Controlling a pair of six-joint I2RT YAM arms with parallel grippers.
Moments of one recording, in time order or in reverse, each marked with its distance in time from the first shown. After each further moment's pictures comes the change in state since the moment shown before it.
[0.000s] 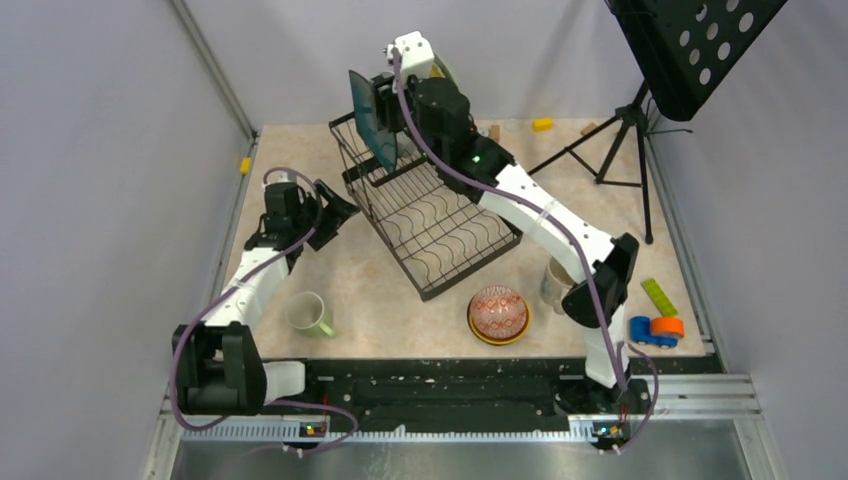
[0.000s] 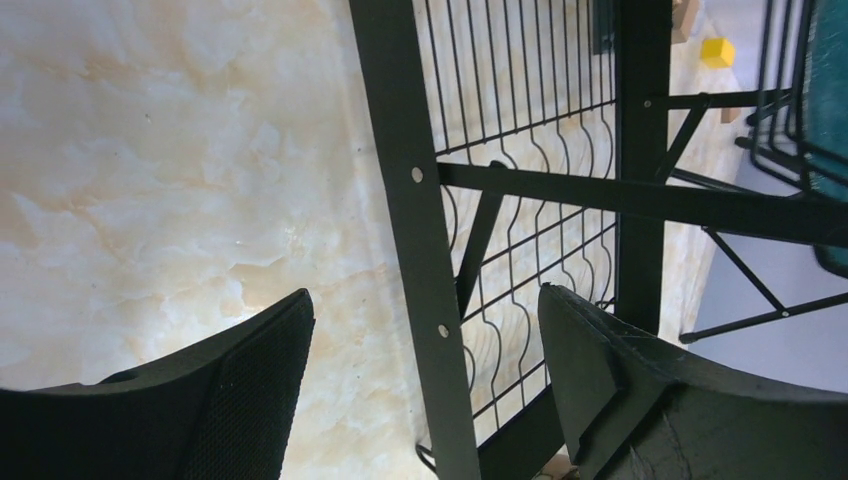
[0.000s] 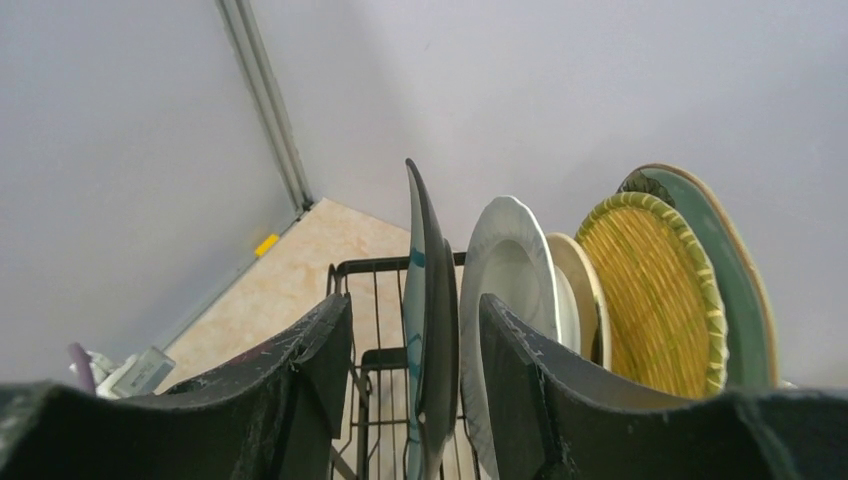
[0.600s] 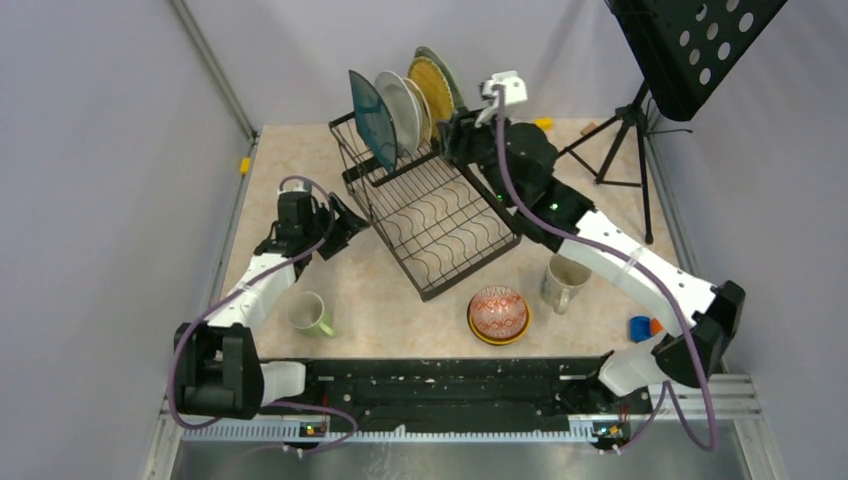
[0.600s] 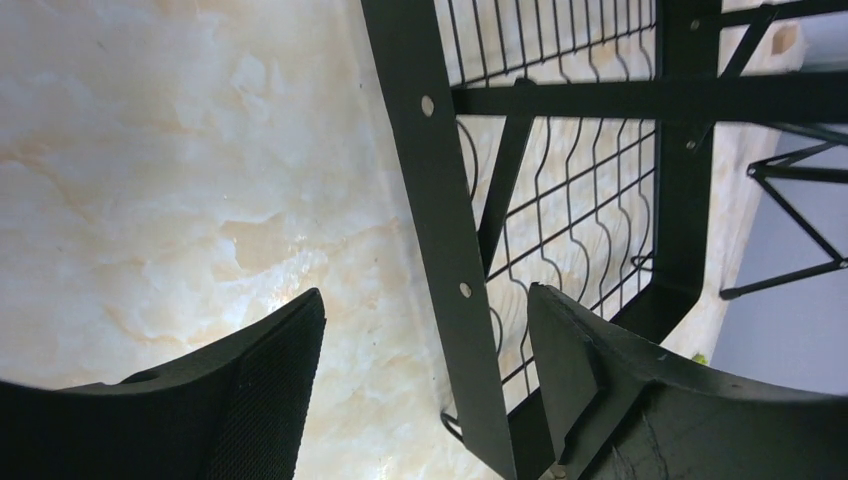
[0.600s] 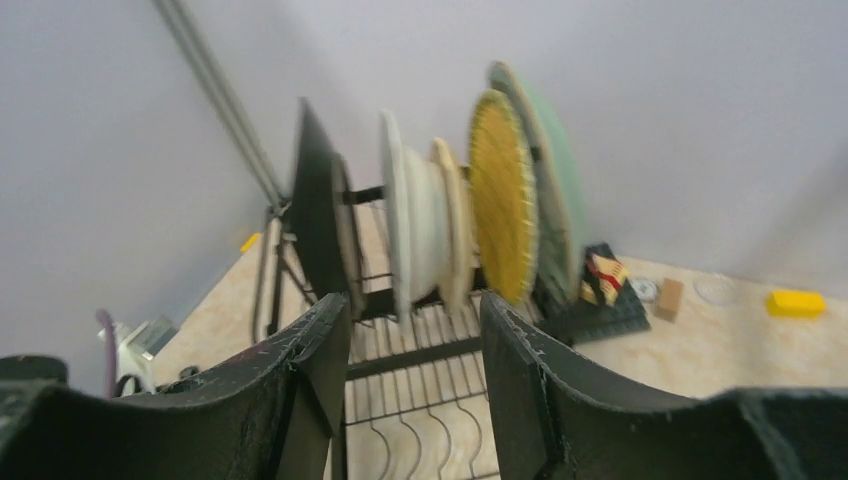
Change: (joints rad) left arm -0.053 -0.009 -0.062 -0.002 0.003 0.036; right arm -0.042 -0.522 -0.682 0.196 0.041 0.093
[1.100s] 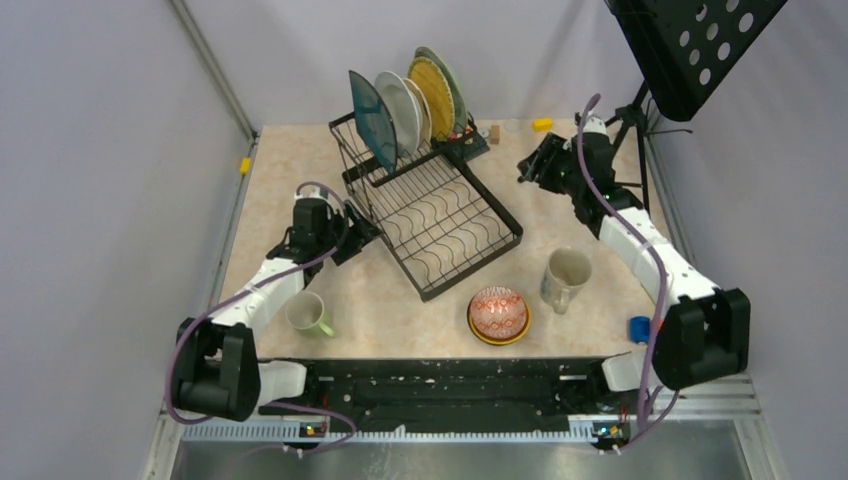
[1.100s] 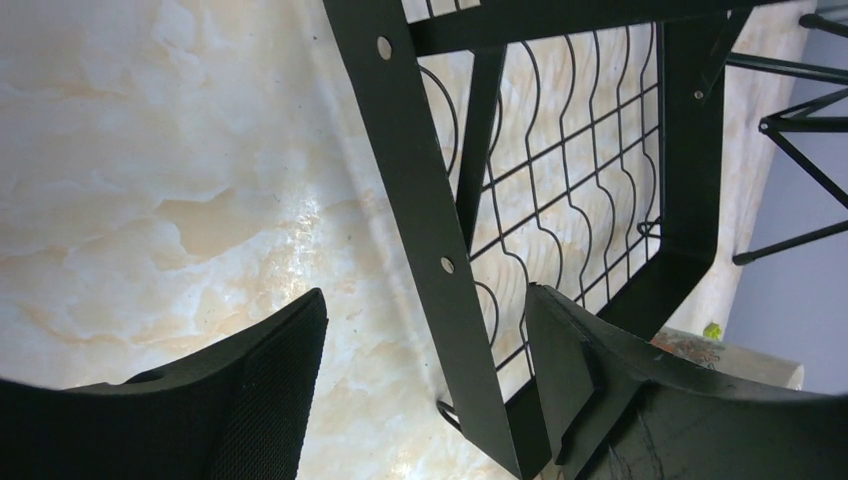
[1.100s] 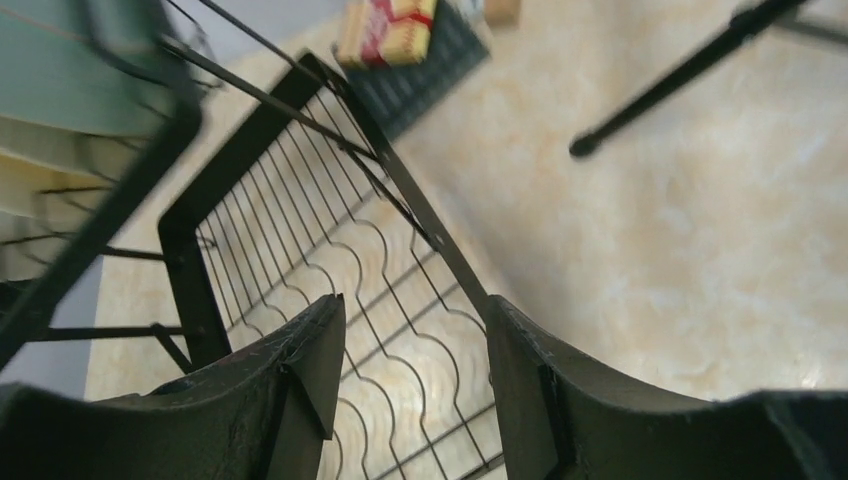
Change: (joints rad) left arm -0.110 0.002 -0.063 0.064 -0.023 -0.017; right arm -0.571 -0.108 -0.412 -0.142 -0.391 0.440
